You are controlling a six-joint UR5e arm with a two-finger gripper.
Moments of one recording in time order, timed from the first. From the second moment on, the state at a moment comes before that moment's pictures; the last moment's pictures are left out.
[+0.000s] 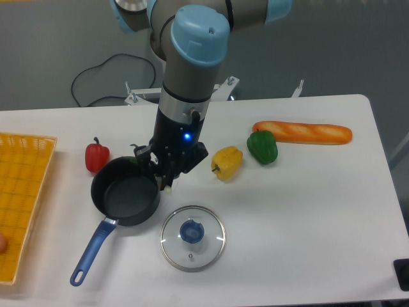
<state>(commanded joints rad) 2.38 -1.83 -1.38 -1.24 1.22 -0.08</state>
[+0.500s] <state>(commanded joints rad) 2.36 -1.86 -1.38 -1.18 1.22 -0.11</state>
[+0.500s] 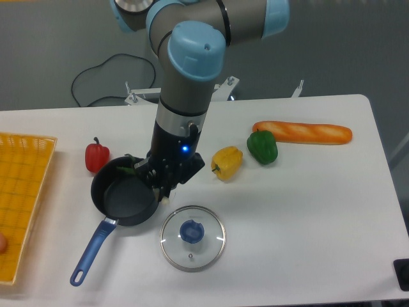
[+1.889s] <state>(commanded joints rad) 2.30 -1.91 -1.40 -1.13 1.26 -0.10</state>
